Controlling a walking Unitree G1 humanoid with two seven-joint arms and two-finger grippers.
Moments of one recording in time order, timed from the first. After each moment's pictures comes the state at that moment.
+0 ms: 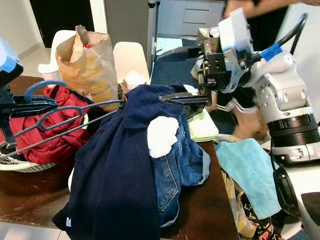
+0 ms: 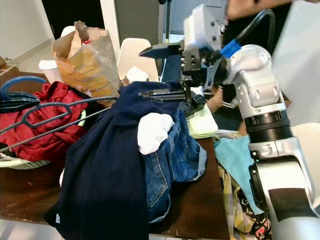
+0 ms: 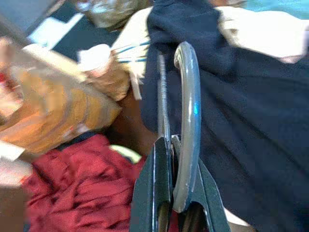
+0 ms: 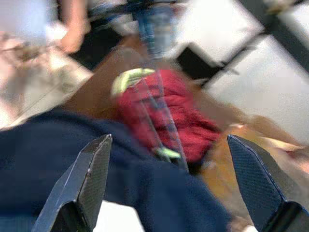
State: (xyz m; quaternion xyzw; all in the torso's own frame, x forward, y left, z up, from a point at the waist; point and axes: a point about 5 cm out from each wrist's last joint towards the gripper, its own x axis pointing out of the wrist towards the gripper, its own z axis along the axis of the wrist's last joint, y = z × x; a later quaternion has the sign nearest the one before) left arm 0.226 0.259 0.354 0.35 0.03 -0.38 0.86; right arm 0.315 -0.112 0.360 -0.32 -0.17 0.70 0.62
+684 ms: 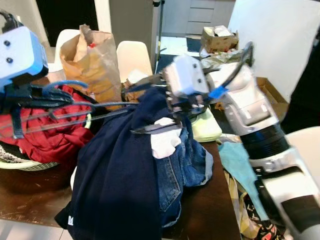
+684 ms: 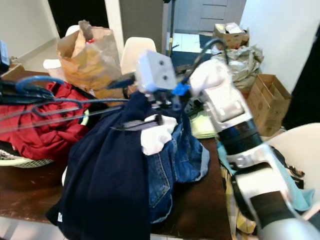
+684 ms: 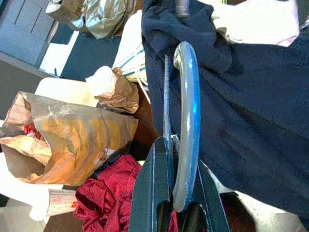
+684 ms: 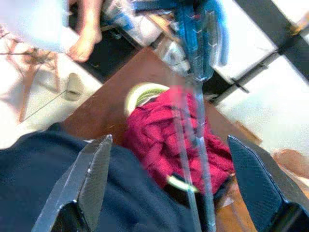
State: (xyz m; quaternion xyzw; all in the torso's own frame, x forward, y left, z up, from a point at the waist) left arm 0.230 0.238 0.382 0.47 0.00 -0.38 0.80; right arm 0.313 -0.041 0.336 -0.30 -0.21 0.69 0.63
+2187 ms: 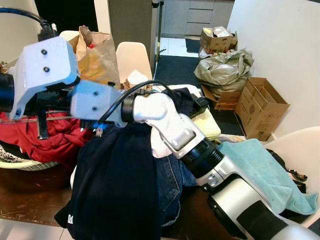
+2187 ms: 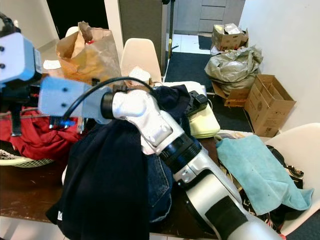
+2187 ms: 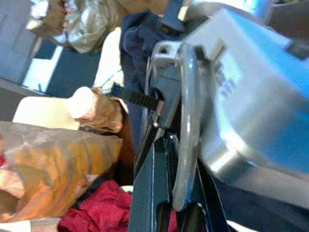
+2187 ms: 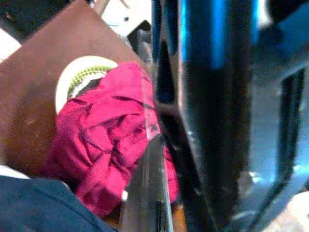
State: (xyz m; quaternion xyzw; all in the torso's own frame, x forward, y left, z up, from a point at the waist) left arm 0.237 0.207 0.370 0.46 -0.01 -0.43 0.78; right arm 0.315 0.055 0.297 -0.40 -0.25 0.55 0.69
